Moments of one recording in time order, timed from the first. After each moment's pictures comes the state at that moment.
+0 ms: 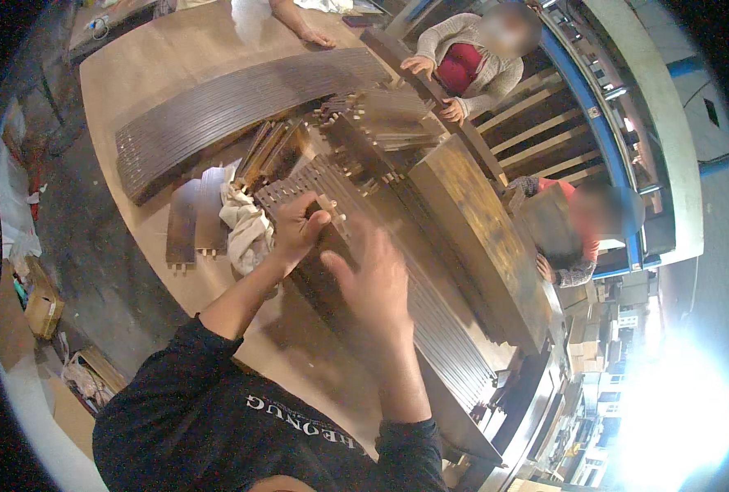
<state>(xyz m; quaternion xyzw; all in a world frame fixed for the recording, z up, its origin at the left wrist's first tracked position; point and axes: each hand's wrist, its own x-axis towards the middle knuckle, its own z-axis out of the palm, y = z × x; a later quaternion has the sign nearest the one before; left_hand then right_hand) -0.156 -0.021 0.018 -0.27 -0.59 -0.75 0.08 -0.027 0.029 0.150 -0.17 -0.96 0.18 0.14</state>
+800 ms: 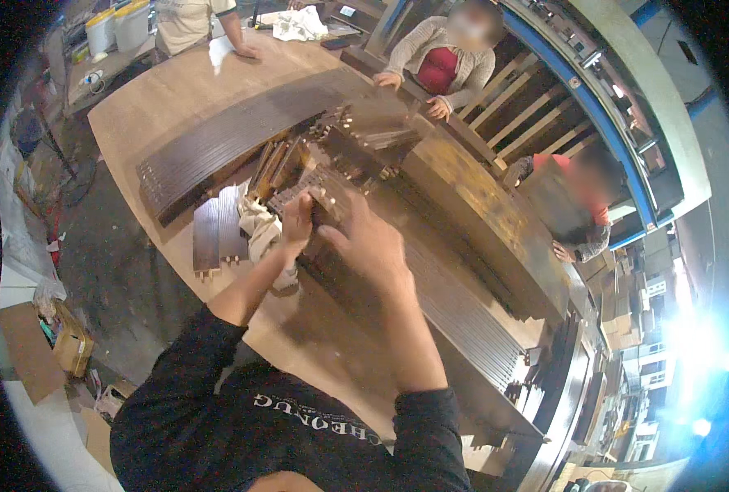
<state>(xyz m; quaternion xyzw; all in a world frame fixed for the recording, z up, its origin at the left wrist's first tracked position) -0.169 -0.024 -0.022 -0.36 -0.55 -0.75 -0.03 -0.029 0.019 0.157 -0.19 -0.97 0.13 0.08</state>
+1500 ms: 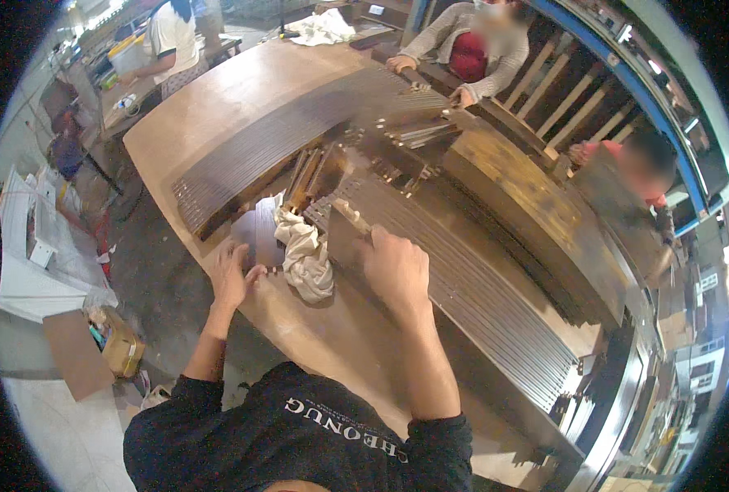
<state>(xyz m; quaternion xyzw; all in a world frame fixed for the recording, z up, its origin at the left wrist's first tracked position) -0.184 -0.238 -0.059 -0.27 -0.93 -0.23 0.12 -0.024 0.011 0.137 -0.25 -0.95 0.15 0.06</state>
